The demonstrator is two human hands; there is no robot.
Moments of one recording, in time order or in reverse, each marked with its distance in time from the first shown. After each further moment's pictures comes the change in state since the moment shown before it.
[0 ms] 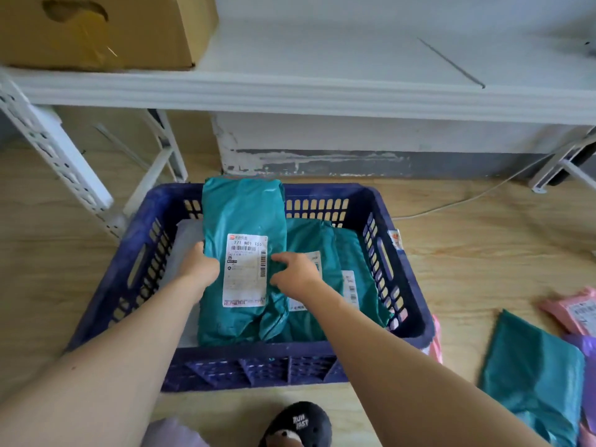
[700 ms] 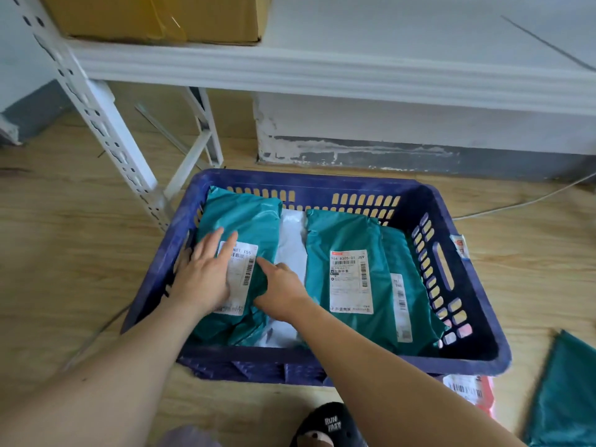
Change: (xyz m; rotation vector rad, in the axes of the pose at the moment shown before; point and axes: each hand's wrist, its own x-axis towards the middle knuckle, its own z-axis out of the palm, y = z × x) left_hand 0.023 -0.071 -0.044 0.765 -0.003 0.424; right_hand 0.031 -0.026 0.096 -0.384 -0.153 -0.195
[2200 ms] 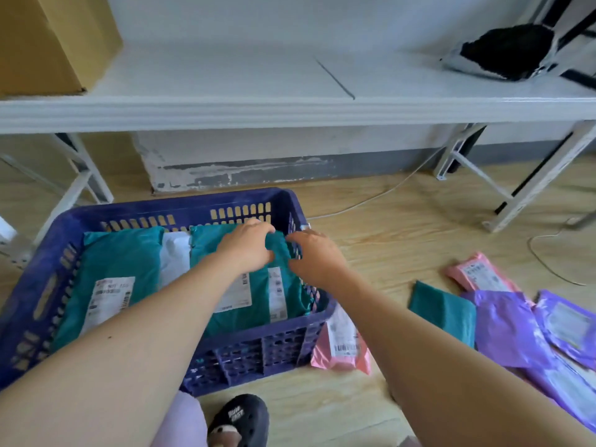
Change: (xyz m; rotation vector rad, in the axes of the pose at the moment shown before) left_hand -0.013 0.258 -0.056 -0.151 -0.149 0.382; right_hand -0.152 0.133 -0.157 -0.206 0.430 0.139
